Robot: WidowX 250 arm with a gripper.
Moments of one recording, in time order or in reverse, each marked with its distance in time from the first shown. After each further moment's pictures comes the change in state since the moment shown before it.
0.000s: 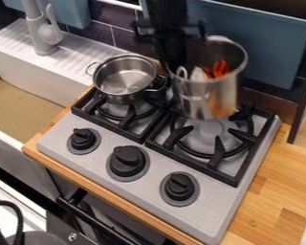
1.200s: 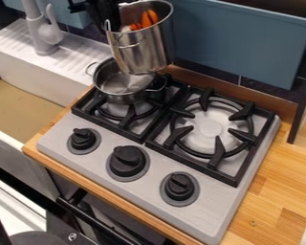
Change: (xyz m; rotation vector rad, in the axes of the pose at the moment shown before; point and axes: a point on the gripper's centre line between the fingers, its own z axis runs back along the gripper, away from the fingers) arm 0.021 0.098 0.035 -0.027 -0.005 0.182
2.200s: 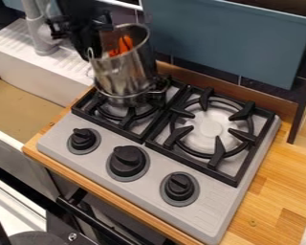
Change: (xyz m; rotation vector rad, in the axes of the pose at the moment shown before) arm -0.018 0.026 -0.035 0.075 0.014 -0.001
